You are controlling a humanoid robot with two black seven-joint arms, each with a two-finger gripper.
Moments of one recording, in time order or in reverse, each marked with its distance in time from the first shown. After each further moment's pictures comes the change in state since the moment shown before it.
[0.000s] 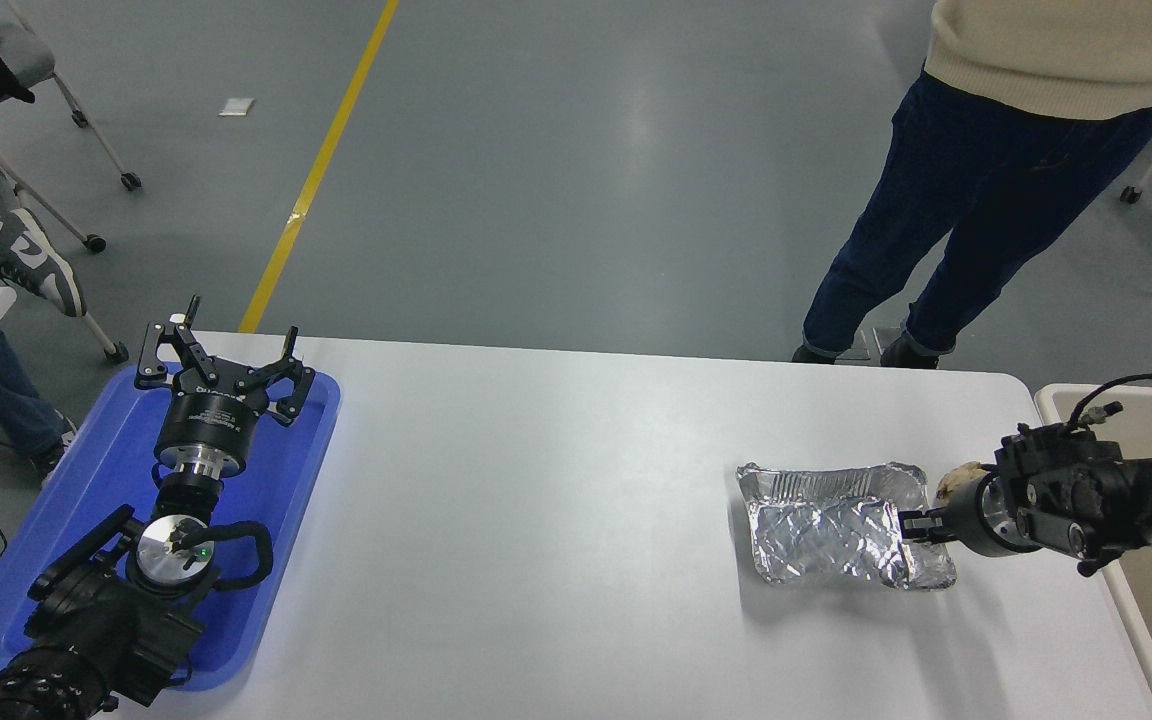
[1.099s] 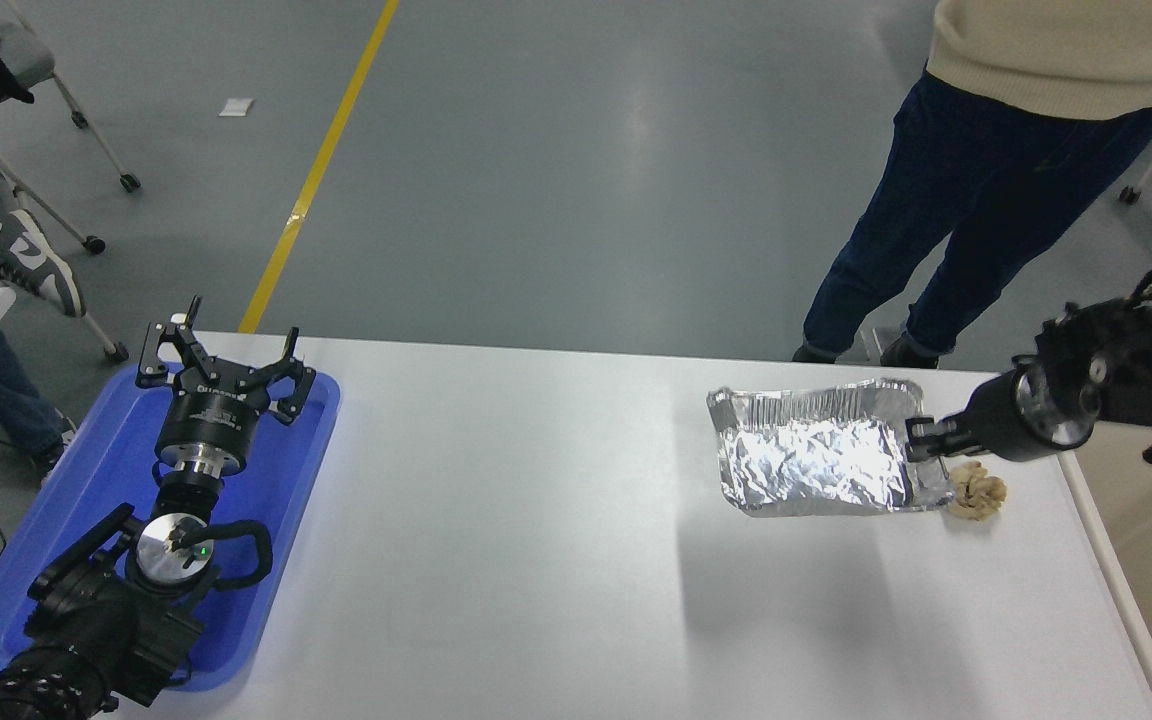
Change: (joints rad) left arm 0.000 0.000 0.001 0.000 0.002 -0.001 0.002; right arm 0.735 -0.255 -0.065 0.584 -0.091 0.207 0.033
